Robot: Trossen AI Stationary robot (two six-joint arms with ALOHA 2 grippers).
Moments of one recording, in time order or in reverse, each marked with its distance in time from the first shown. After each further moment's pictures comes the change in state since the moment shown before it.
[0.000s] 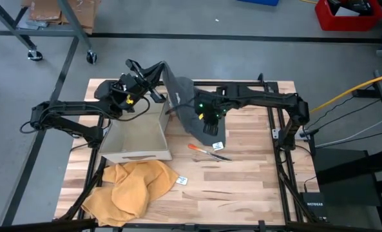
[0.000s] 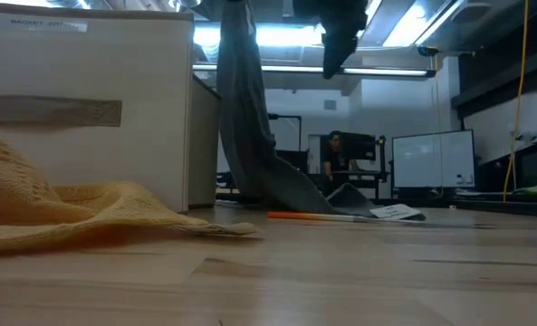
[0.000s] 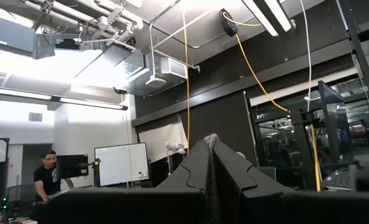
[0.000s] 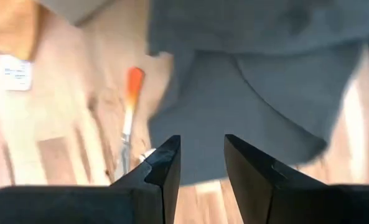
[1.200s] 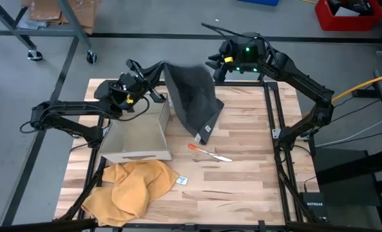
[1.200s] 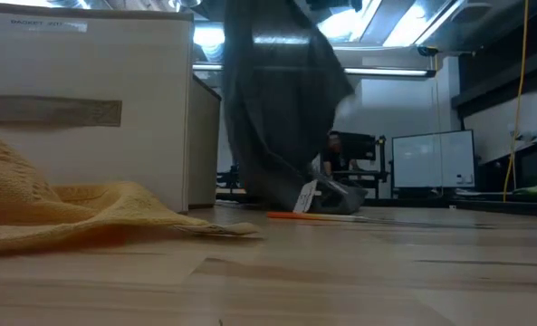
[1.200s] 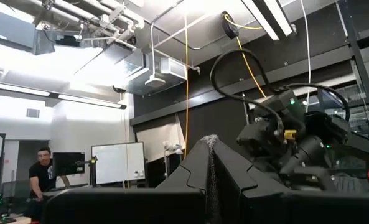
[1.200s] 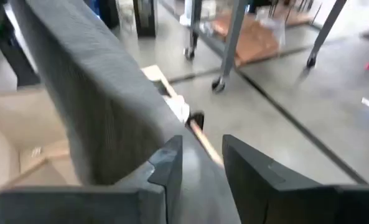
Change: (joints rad) left arm -0.001 0.006 0.000 0.005 0.000 -0.035; right arm -0.357 -0.285 0.002 0.561 -0.097 -0.127
